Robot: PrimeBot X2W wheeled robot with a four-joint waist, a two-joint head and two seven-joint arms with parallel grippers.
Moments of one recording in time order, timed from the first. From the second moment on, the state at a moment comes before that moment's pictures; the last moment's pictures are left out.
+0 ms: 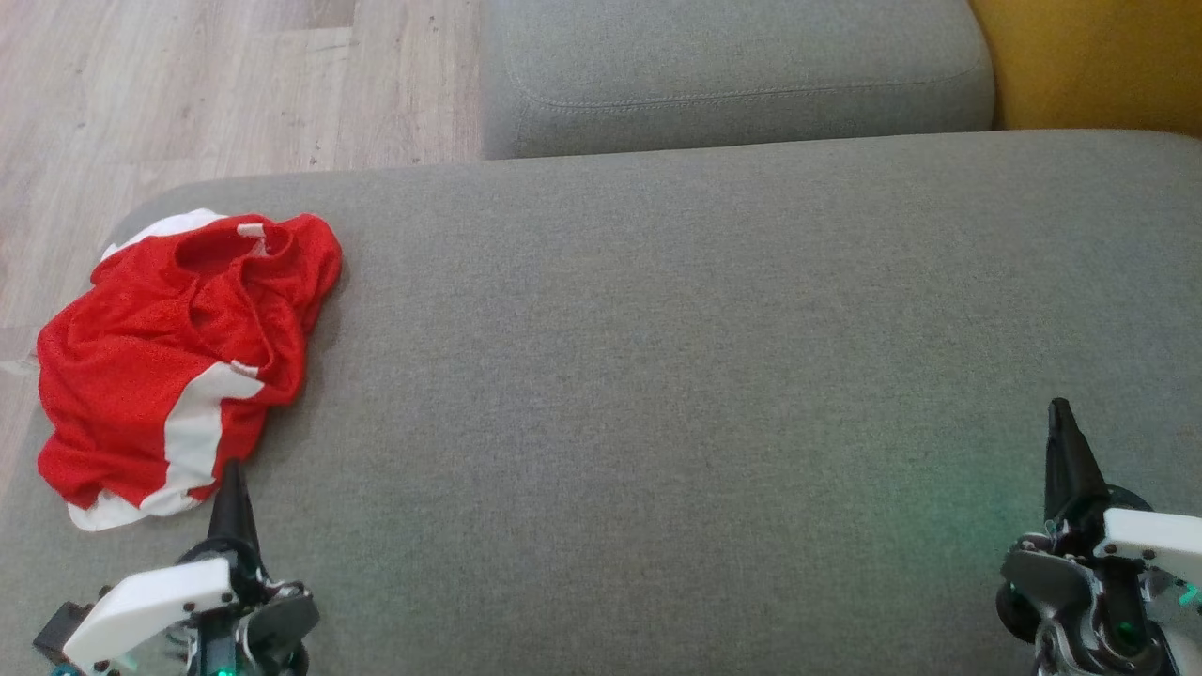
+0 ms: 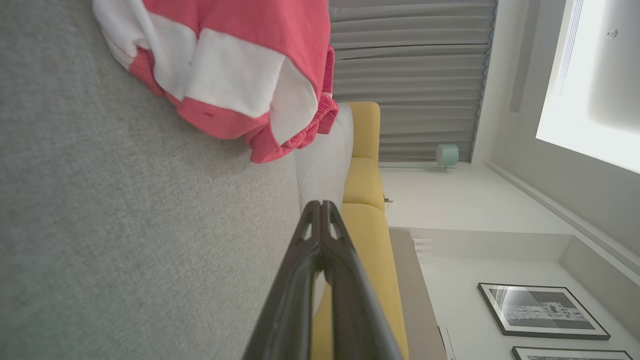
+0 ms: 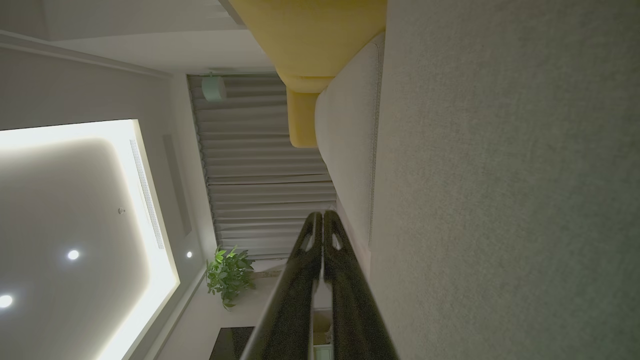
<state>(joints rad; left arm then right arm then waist) -0.06 0.05 0.07 0.28 -1.60 -0.12 0.11 -0.05 -0.05 -0.13 0.28 1.60 0.12 0.11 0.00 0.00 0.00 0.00</state>
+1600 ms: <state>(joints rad) -0.06 0.05 0.07 0.28 -1.60 -0.12 0.11 -0.05 -0.05 -0.13 0.28 1.60 0.12 0.11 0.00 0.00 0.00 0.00</state>
